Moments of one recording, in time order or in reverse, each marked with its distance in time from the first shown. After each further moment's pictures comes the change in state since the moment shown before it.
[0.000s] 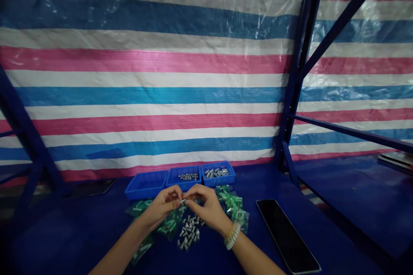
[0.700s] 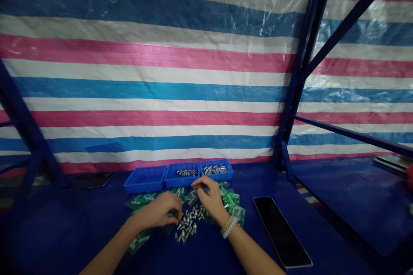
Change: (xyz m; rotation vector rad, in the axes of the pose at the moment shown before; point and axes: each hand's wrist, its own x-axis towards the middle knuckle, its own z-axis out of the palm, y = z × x) left_hand -0.007 0.008 -0.007 1.175 -0.432 0.069; right_hand 0.002 0.025 -0.016 -0.226 0.172 -0.038
